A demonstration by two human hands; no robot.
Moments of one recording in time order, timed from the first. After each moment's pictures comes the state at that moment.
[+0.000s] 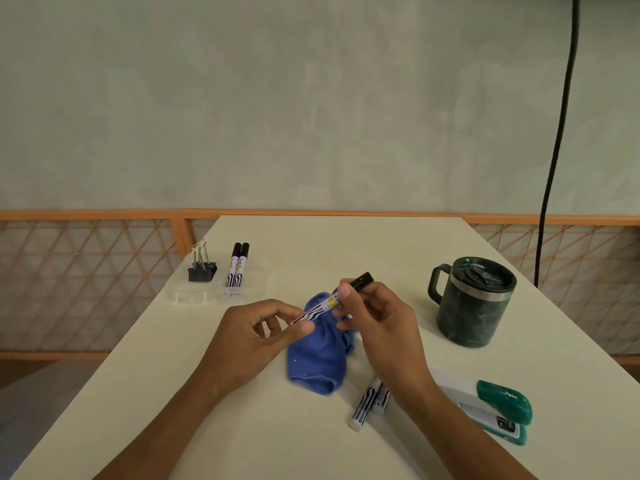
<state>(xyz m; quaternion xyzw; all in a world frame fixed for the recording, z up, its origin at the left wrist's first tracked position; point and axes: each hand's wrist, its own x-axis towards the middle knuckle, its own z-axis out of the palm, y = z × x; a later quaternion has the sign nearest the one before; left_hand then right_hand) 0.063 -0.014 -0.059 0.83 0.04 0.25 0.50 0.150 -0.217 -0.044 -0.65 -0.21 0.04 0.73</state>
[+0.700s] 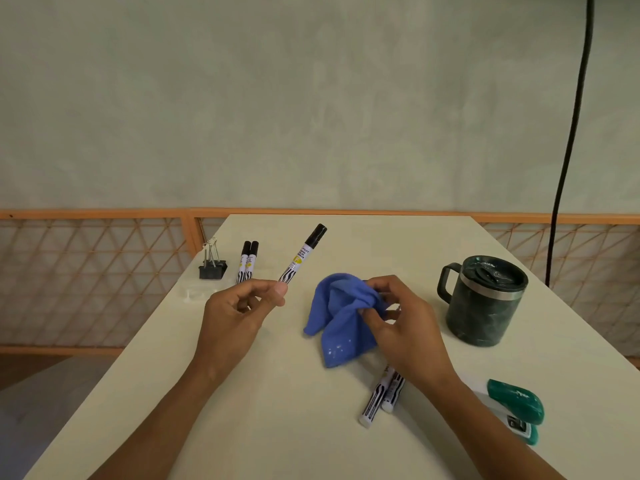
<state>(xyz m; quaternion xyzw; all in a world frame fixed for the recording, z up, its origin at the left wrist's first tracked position) 0.066 0.010 -0.056 0.75 0.11 0.33 0.56 0.174 -0.235 -0.058 -0.79 -0.27 -0.06 0.54</state>
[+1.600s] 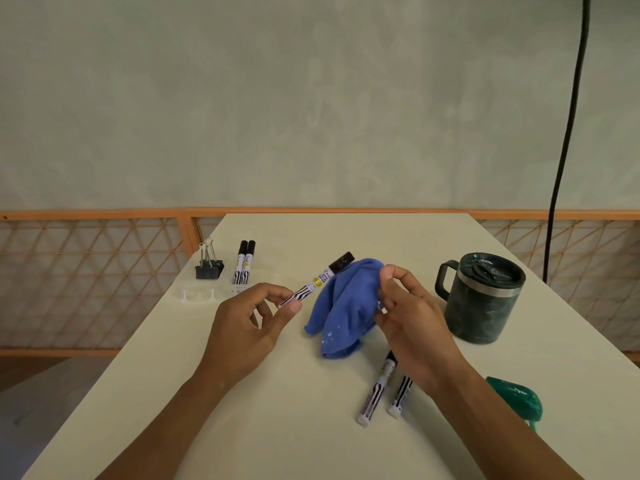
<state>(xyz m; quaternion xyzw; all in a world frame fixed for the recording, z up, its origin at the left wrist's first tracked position) 0.064 -0.005 -0.061 0.84 0.06 0.34 0.42 0.168 -0.231 -0.035 -0.52 -0.13 0.16 0.83</state>
